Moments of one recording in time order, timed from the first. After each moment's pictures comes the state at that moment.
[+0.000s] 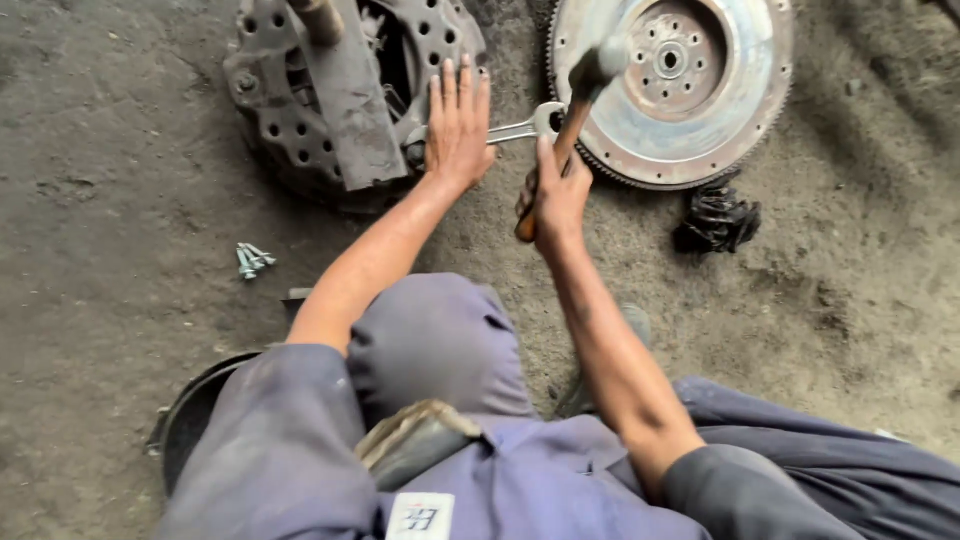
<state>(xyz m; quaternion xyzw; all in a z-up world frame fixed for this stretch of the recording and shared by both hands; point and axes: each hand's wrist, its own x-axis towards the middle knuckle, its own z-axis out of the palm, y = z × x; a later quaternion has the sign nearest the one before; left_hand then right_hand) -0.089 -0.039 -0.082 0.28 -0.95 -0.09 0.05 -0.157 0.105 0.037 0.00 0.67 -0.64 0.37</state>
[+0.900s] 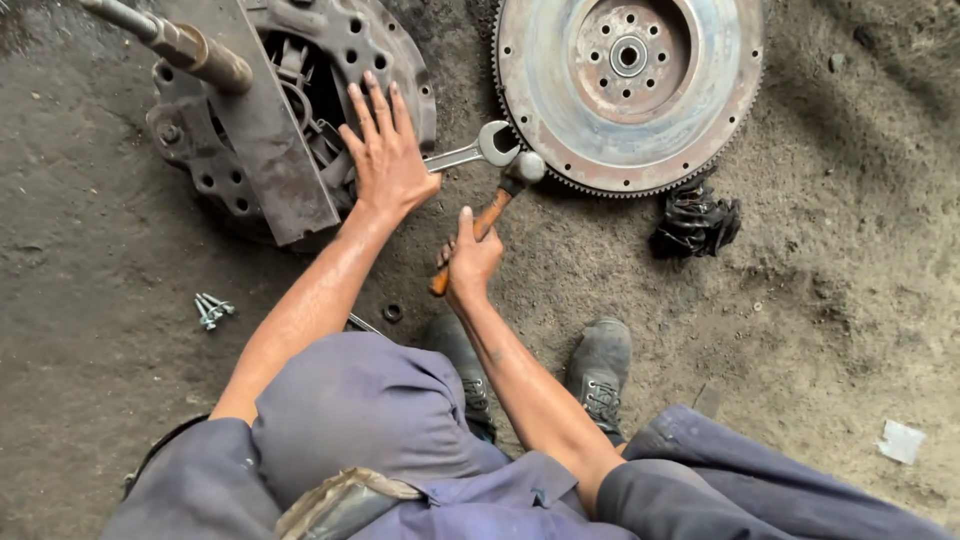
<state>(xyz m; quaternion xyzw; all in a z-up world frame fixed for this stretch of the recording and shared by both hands) -0.082 -0.057 -0.083 0.36 -0.92 -0.13 -0.07 -0.084 0.110 -0.055 0.23 0.62 -0.67 0.34</state>
